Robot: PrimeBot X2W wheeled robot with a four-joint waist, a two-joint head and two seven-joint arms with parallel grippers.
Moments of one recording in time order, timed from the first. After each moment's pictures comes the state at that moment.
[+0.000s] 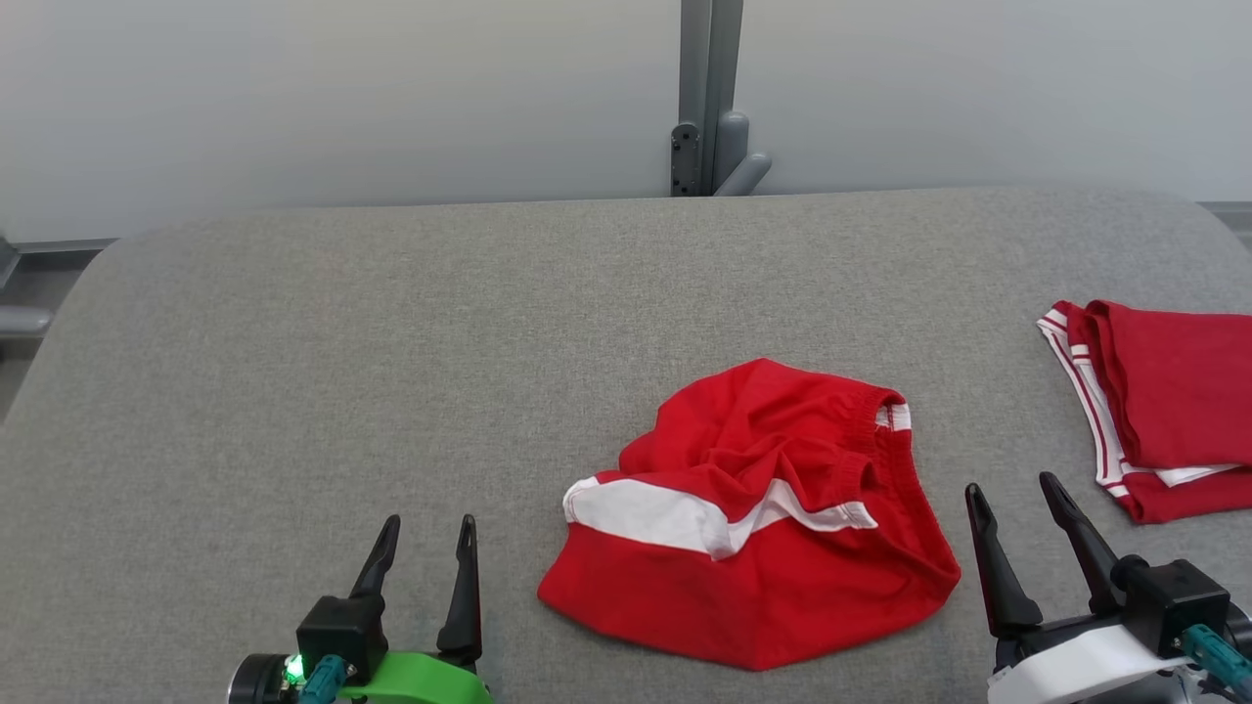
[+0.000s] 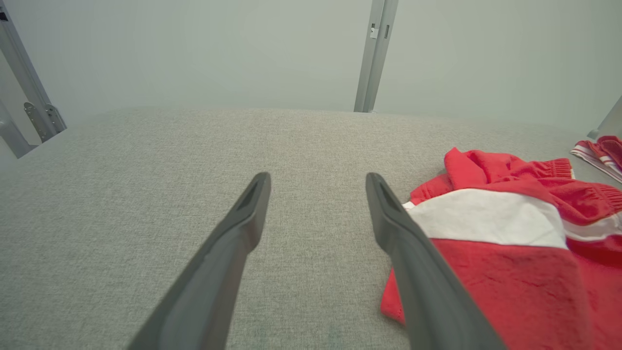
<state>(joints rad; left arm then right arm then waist) -0.01 0.05 -0.24 0.30 -0.23 0.02 -0.26 0.10 -0.17 0.06 0.07 0.23 0.13 -0.26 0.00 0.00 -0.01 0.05</state>
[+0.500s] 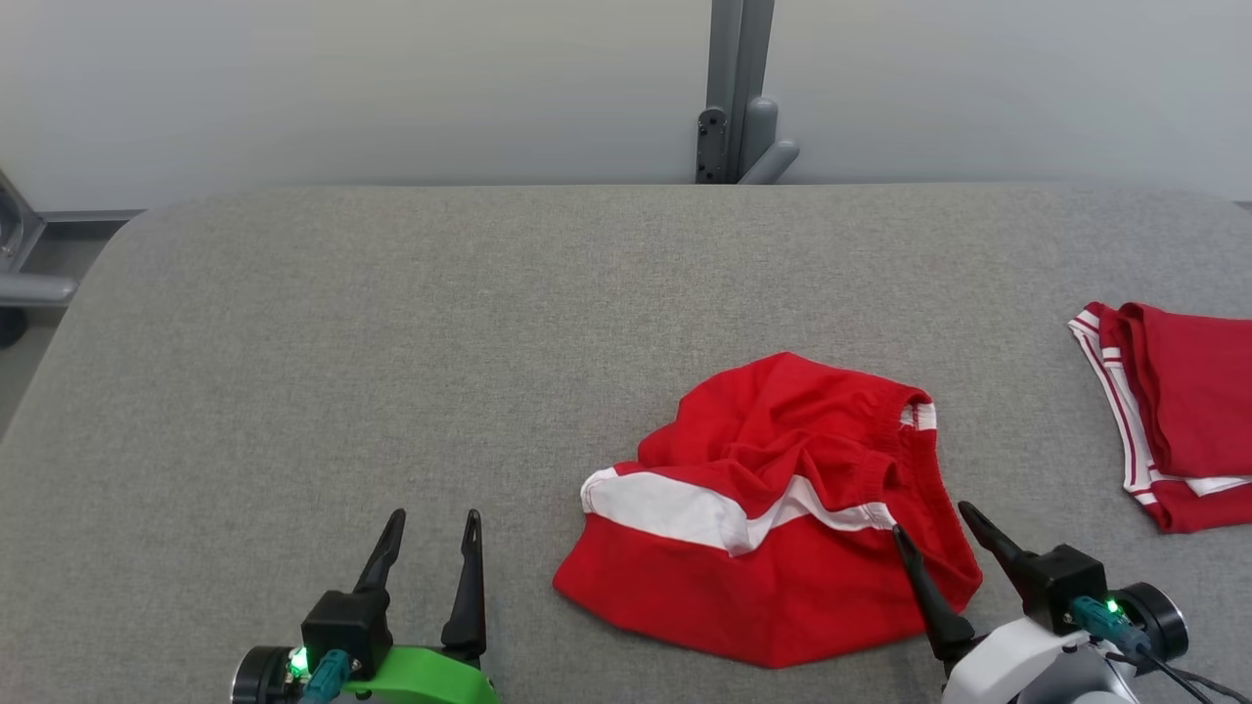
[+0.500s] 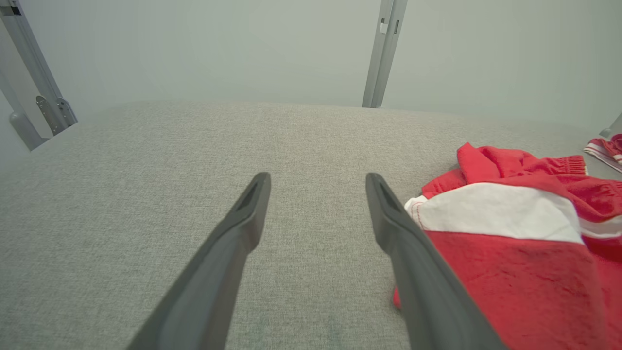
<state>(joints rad) -0.01 0.05 -0.24 0.30 -0.22 0.01 -0.26 0.00 -0.22 0.21 0.26 0.18 0.13 -0.20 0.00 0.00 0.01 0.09</state>
